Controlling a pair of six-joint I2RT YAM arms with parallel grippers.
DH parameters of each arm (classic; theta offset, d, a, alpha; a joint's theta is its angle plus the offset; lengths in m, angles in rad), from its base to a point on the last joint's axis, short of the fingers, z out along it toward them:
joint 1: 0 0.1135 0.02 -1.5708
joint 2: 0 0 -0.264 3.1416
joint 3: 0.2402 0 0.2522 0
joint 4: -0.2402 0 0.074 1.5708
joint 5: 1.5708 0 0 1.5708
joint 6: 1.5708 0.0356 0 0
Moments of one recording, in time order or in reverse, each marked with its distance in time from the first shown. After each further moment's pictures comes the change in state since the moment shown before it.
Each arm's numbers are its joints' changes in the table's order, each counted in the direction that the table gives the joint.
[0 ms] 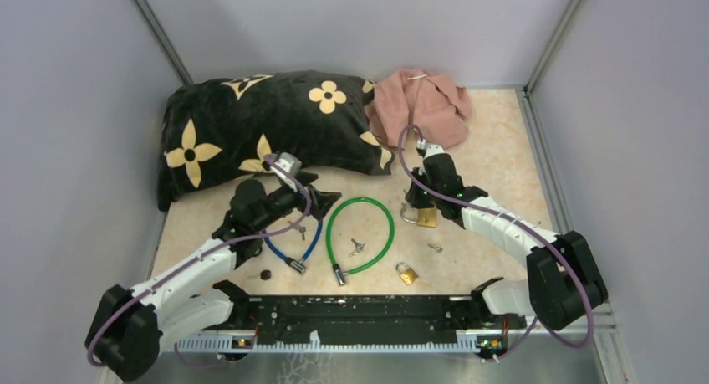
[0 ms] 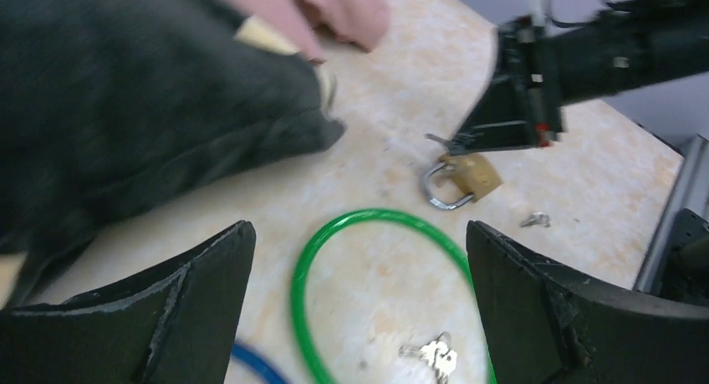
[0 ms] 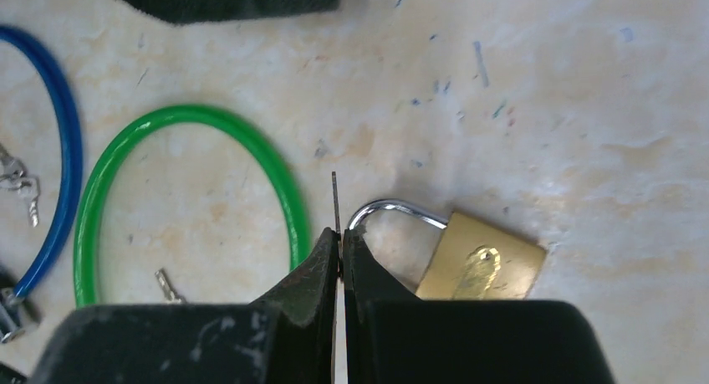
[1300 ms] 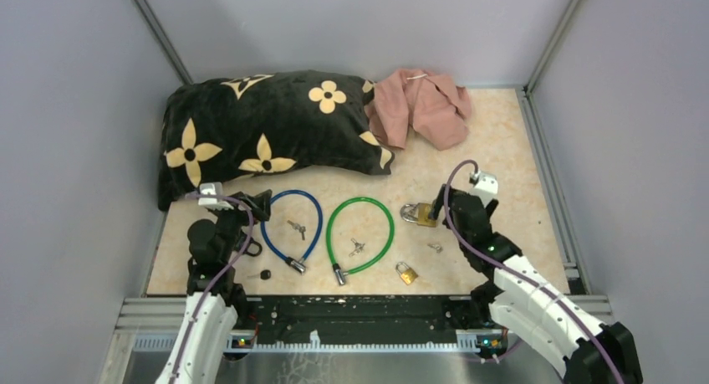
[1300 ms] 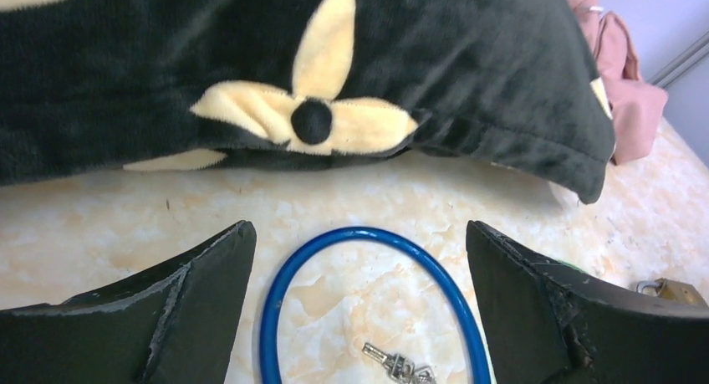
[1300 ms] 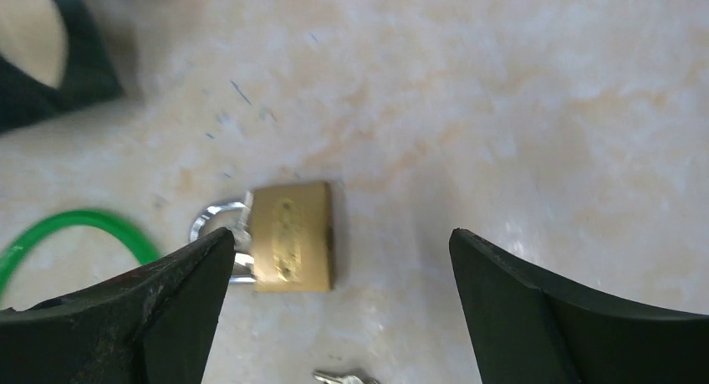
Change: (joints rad) left arm 0.636 -0.670 -0.403 -0.190 -0.108 -0.163; right arm 0.043 -0.557 -0.303 -0.028 0.499 0.163
